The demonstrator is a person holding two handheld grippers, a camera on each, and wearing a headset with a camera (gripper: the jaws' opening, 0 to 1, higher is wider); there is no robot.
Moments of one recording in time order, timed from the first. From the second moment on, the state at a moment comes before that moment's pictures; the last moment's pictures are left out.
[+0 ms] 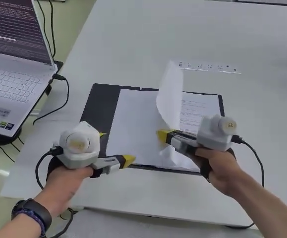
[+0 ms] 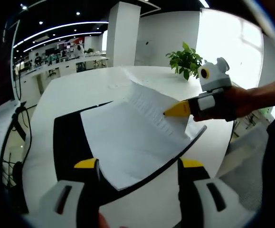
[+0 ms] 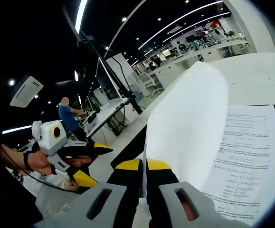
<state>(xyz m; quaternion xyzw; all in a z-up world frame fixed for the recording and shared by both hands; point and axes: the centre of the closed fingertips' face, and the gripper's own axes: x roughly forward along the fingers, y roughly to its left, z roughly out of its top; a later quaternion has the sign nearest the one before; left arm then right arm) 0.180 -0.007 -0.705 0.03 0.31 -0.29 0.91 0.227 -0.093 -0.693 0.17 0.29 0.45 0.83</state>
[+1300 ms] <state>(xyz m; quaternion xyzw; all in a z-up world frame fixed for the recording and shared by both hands) 0.168 0.039 -0.710 -0.01 0.31 -0.26 0.91 0.218 -0.002 -0.747 0.21 0.38 0.46 0.78</state>
